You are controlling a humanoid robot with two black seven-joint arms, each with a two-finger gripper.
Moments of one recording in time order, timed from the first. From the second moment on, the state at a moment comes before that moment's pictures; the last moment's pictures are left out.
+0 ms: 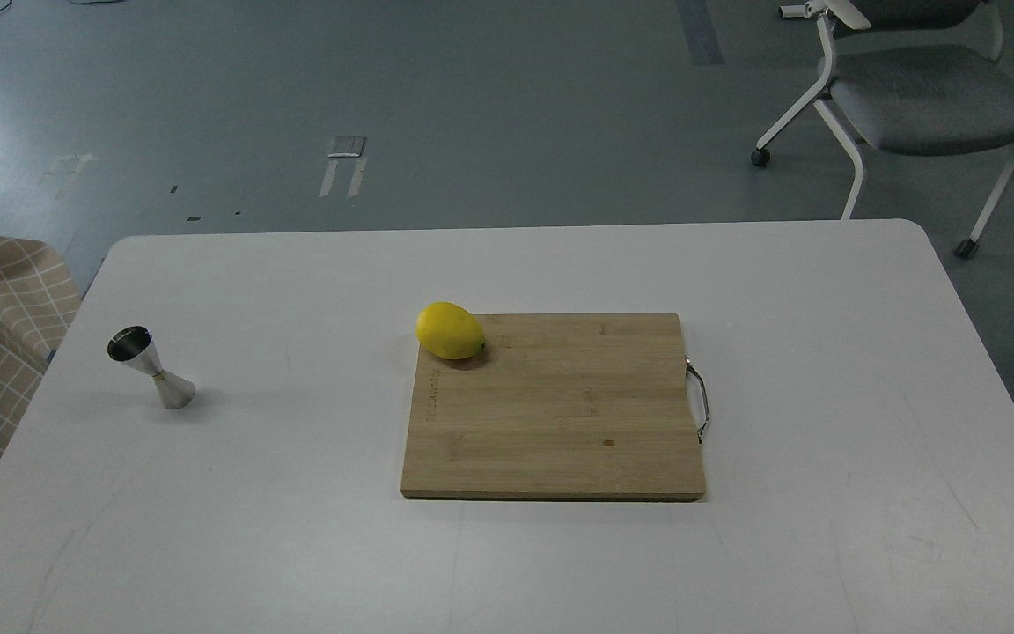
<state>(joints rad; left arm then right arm) 0.20 -0.04 -0.12 -0.08 -0.04 0.05 -0.03 -0.04 0.00 0.06 0.16 0.07 -0.06 -0.13</state>
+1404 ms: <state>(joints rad) 0.20 -0.04 -0.12 -0.08 -0.04 0.05 -0.03 -0.04 0.00 0.06 0.16 0.07 -0.06 -0.13</state>
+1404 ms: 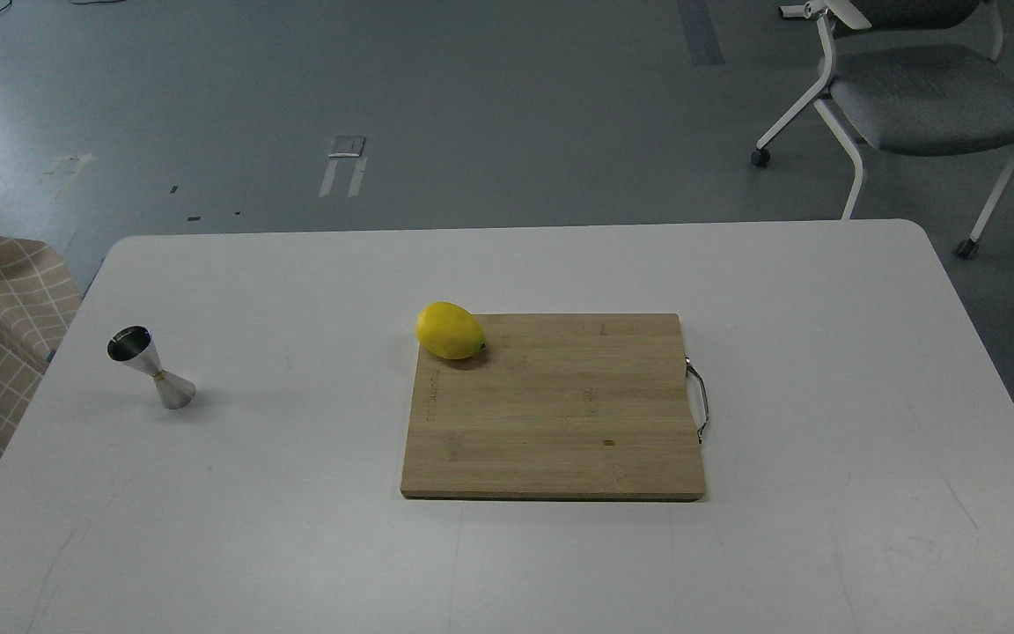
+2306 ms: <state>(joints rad) 0.20 -0.04 -0.12 -0.08 -0.04 0.05 -0.03 -0.04 0.00 0.05 0.16 0.07 -0.06 -0.13</state>
